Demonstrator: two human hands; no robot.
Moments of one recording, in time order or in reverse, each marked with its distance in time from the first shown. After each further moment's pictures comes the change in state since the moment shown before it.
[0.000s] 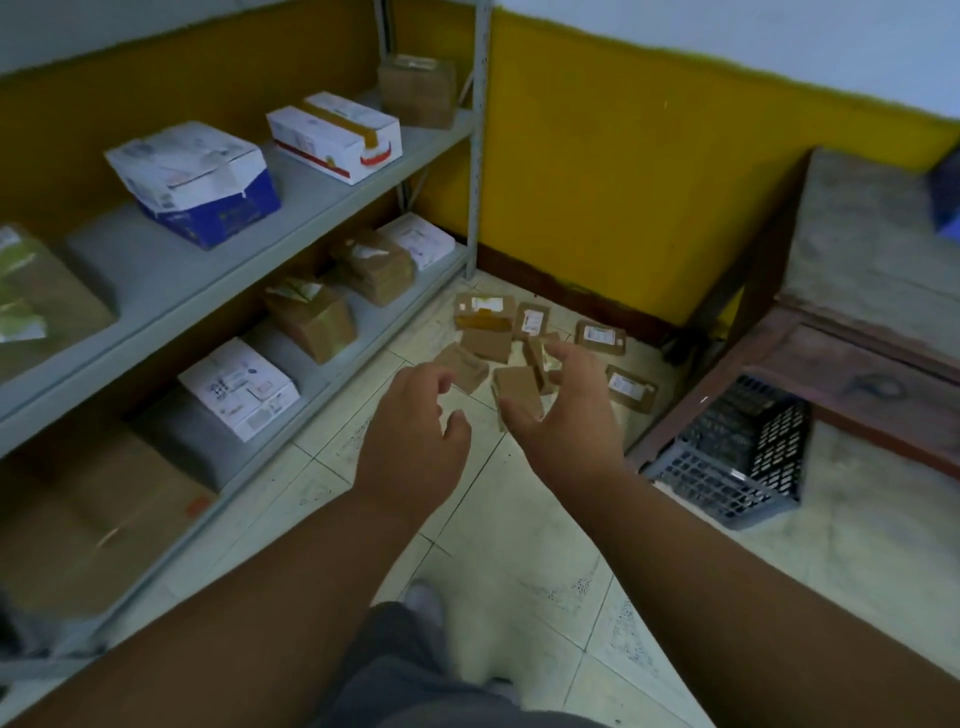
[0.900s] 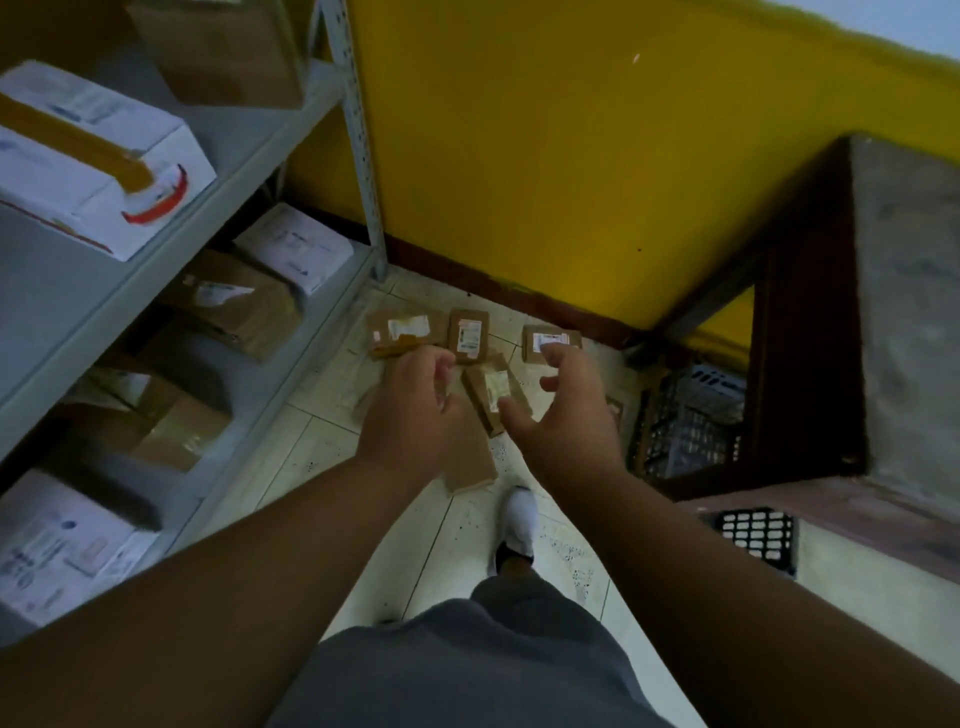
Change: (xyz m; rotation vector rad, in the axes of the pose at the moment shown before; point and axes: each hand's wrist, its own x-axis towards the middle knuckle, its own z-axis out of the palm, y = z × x) left_hand 0.451 -0.034 0.230 -0.089 -0.336 -0.108; right_hand 0.428 0.141 0.048 -0.038 0.023 0.285
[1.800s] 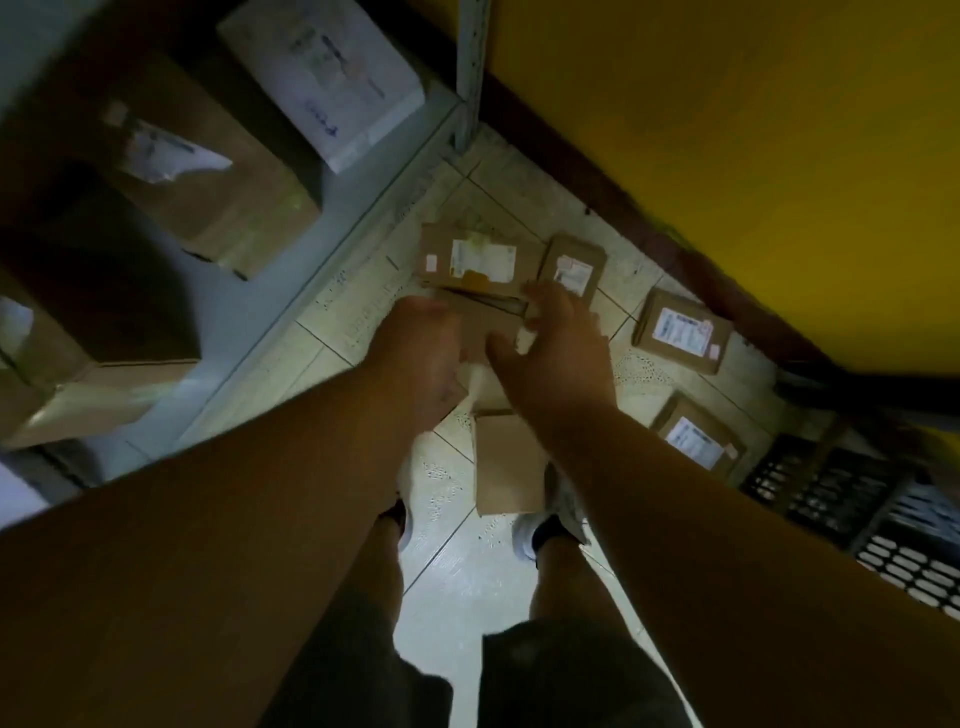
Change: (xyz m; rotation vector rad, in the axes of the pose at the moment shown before) left_hand 0.374 -0.235 0.089 -0.498 0.003 -1.019; right_hand 0.362 0.075 0.319 -0.160 -0.424 0.060
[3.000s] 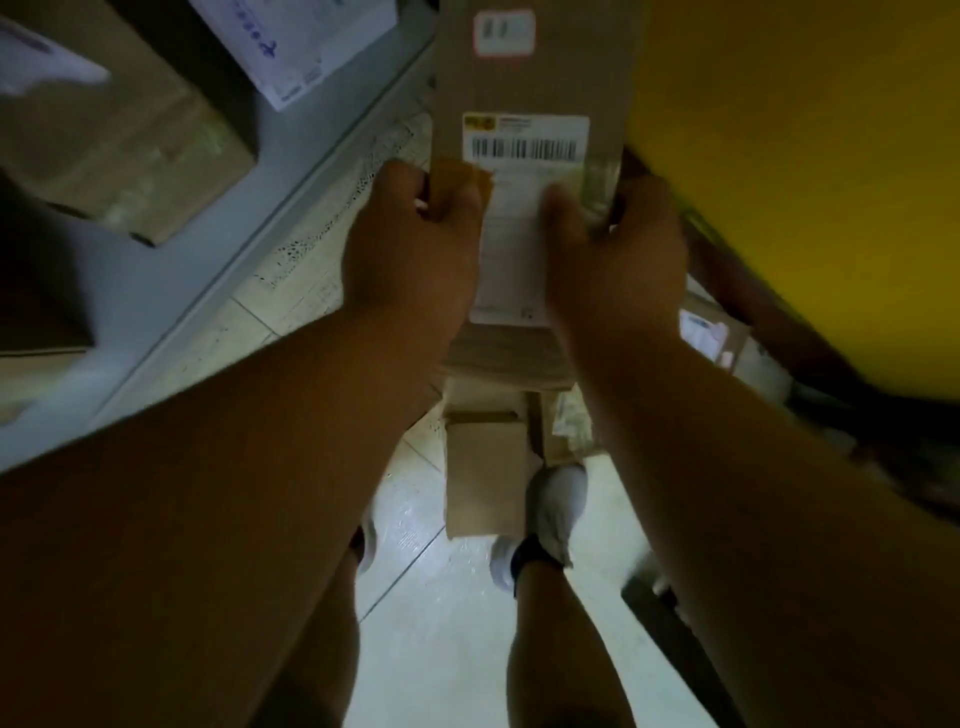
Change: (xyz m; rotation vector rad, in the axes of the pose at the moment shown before) left_hand 0.088 0.014 0.056 0.162 0.237 0.407; right_hand 0.111 0.041 0.021 0.195 0.291 0.090
